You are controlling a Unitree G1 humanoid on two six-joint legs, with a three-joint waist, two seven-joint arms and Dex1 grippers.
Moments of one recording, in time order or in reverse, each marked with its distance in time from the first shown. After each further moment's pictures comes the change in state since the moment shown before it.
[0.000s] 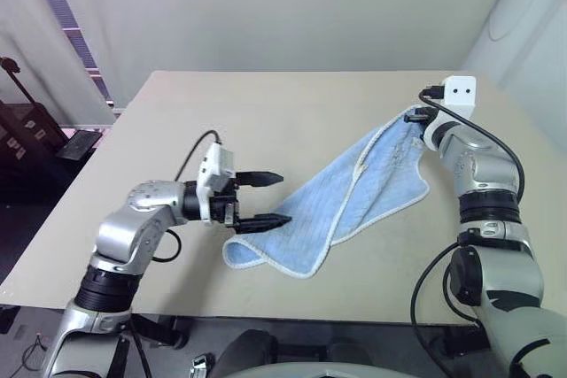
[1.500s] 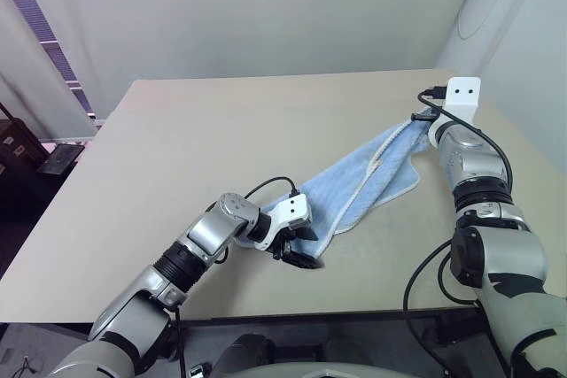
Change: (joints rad) left arm -0.180 -0.124 -0.421 0.386 0.359 0.012 -0.005; right arm -0.098 -0.023 0.032 0.283 -0.076 -0.224 -0.128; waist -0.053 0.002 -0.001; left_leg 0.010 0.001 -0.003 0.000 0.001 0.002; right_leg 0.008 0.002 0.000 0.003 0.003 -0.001
